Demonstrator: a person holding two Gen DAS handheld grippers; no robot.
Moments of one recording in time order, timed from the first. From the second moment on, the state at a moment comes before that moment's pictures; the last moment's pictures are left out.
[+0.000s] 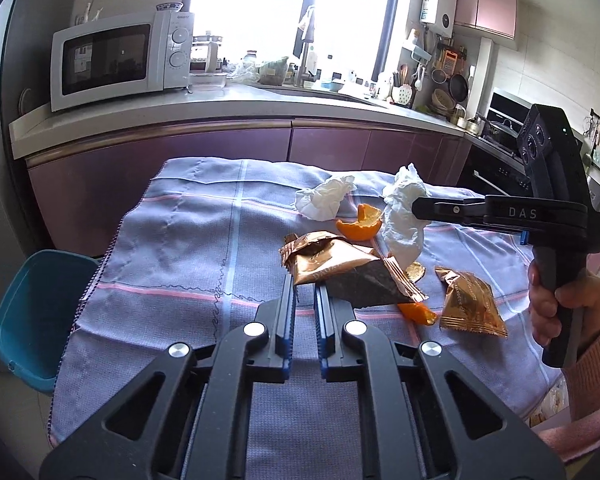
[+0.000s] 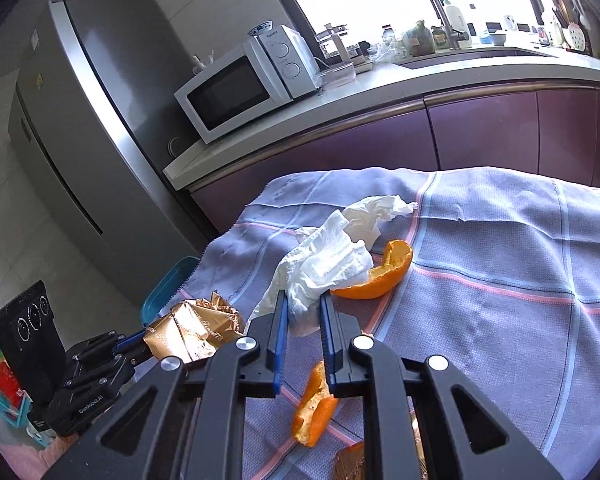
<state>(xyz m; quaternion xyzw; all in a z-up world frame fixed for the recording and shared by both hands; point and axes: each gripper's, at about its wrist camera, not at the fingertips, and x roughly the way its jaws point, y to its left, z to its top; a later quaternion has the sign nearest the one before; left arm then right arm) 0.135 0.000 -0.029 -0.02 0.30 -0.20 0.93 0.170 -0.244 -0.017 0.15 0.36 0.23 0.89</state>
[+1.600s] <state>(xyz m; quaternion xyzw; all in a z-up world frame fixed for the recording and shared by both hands) 0.140 0.214 -0.036 -0.09 0.31 0.09 0.94 0.247 0.024 -0.014 0.04 0.37 0.40 0.84</state>
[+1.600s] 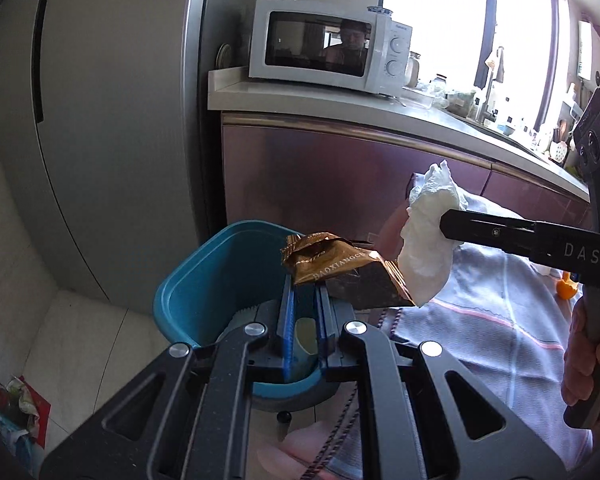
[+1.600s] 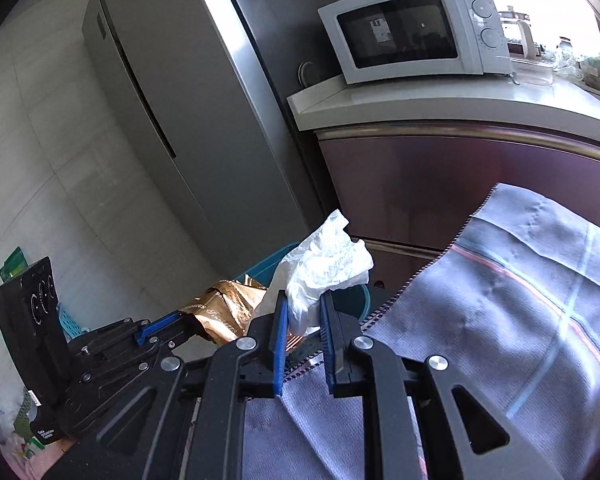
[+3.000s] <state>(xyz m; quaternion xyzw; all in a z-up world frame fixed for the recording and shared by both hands) 0.207 0.264 -0.133 -0.13 0.40 0.15 0.90 0.281 0.104 -0.080 -0.02 0.48 0.38 0.79</state>
